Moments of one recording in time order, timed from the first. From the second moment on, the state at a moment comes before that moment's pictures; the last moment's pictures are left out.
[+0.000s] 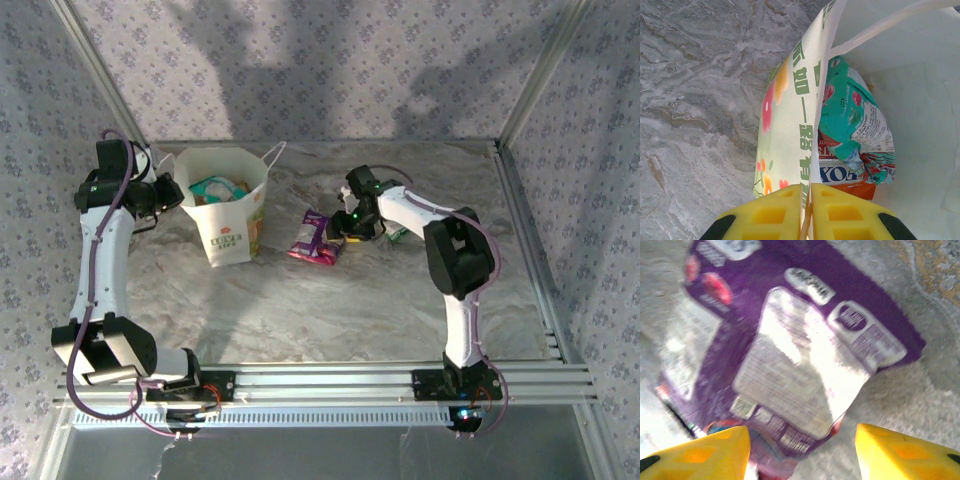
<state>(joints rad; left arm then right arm) 0.15 1.36 1.45 -0.99 0.24 -0.32 0.47 2.03 1.50 -0.70 -0.39 0.33</state>
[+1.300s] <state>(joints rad) 0.15 1.36 1.45 -0.99 0.25 -0.33 0.56 2.07 1.49 -0.64 -0.32 0.70</state>
